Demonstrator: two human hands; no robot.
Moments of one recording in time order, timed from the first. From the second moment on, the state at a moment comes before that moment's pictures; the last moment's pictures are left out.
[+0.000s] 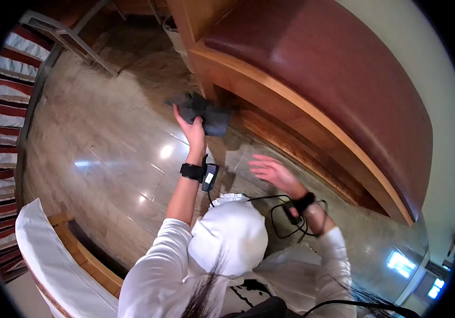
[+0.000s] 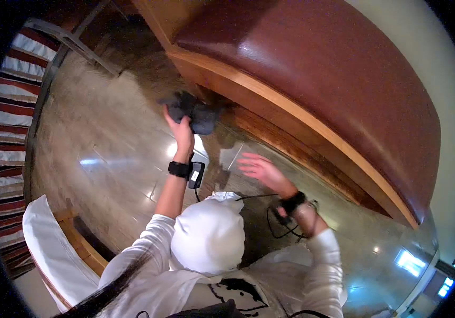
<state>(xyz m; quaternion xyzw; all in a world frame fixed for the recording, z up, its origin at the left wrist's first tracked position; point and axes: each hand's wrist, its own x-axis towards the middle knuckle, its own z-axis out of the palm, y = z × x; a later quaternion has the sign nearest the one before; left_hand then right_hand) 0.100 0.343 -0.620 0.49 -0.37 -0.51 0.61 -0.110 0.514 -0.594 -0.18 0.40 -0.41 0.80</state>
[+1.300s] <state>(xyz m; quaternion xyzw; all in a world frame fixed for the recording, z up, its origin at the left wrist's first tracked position) 0.082 0.315 -0.798 0.52 -0.64 -0.36 0.43 -0.222 0.638 -0.543 -0.08 0.61 -0.46 0.64</state>
